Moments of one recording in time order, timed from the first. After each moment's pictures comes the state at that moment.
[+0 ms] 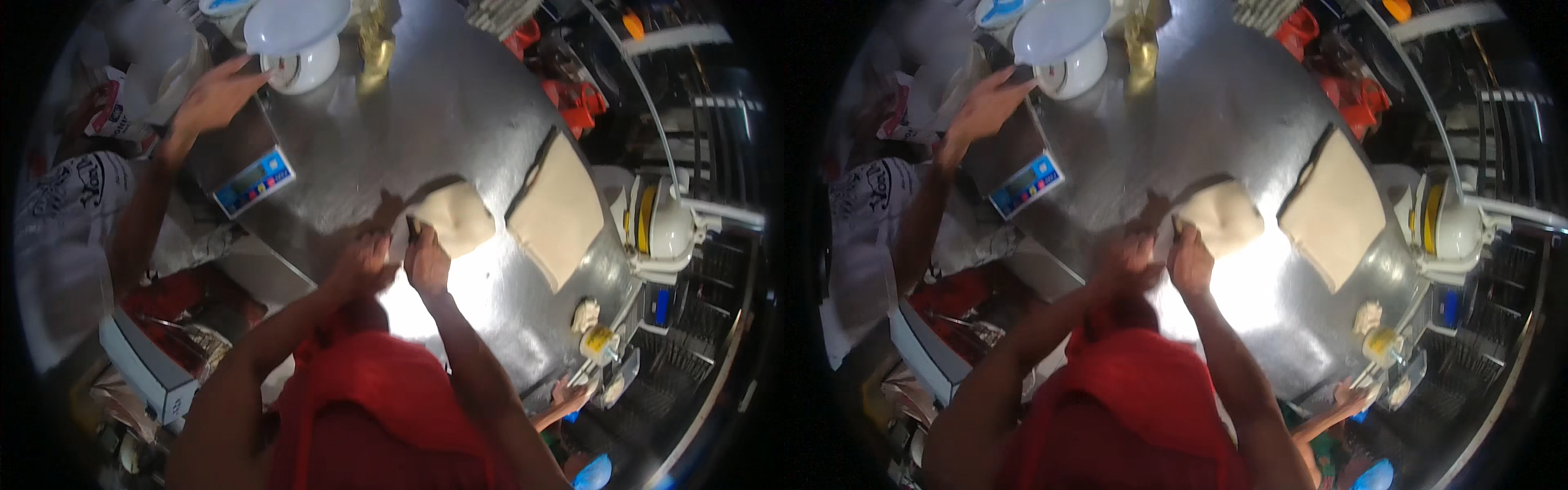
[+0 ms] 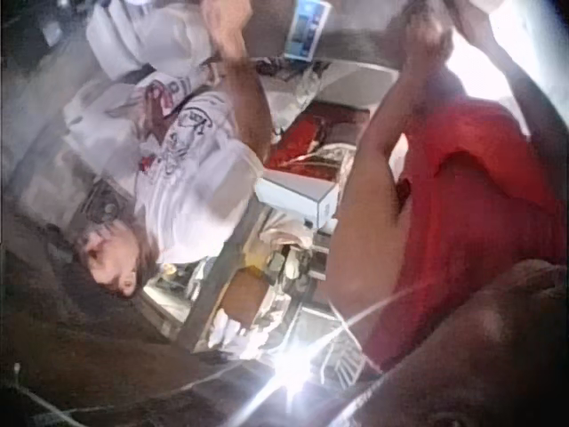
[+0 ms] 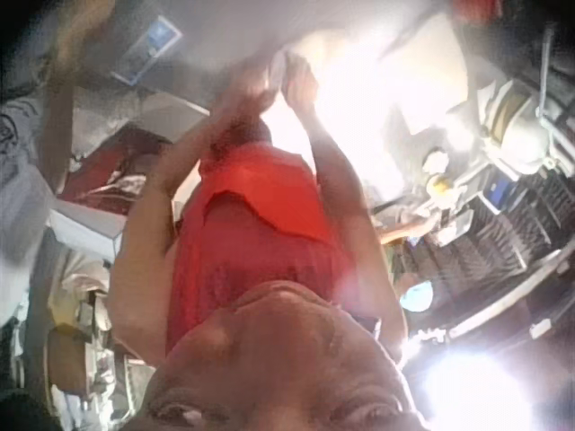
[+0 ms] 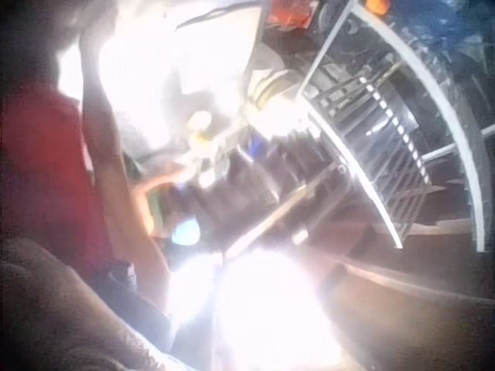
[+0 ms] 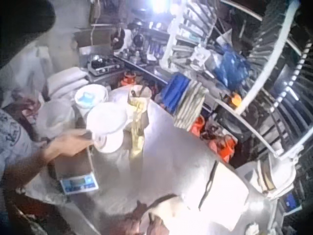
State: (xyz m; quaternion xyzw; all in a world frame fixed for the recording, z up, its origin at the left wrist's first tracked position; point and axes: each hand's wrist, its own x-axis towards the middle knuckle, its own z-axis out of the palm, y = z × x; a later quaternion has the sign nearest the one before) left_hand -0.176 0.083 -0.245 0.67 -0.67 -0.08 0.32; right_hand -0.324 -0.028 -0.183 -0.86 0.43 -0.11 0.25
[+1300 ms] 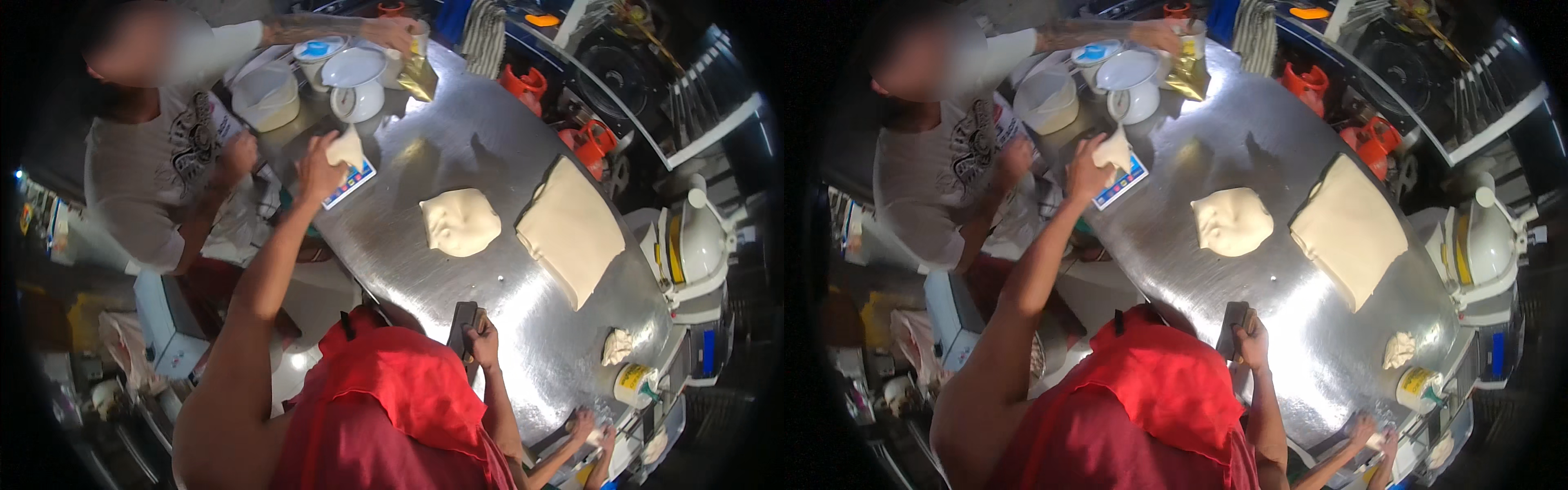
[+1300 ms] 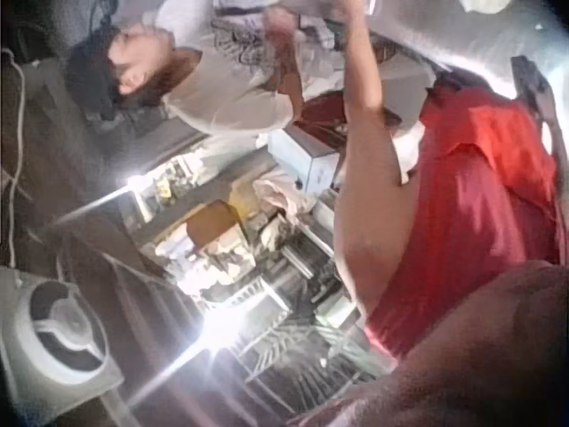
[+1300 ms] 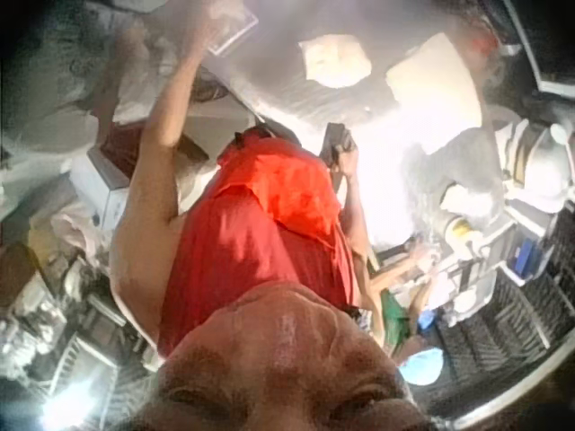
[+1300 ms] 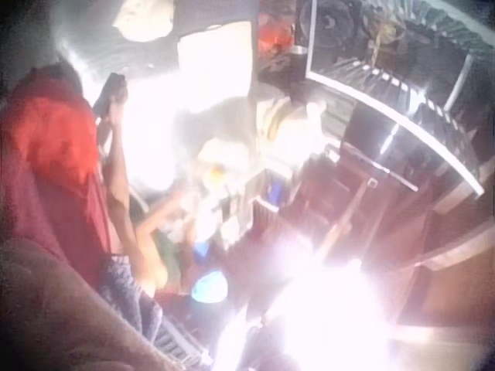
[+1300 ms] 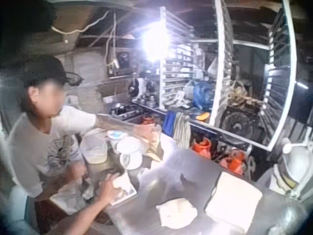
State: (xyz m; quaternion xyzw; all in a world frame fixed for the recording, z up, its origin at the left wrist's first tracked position) left_hand -0.082 0.074 -0.064 0.86 -0.38 0.03 0.33; right_hand -0.607 0.071 -0.216 -0.57 0.49 -0.21 0.63
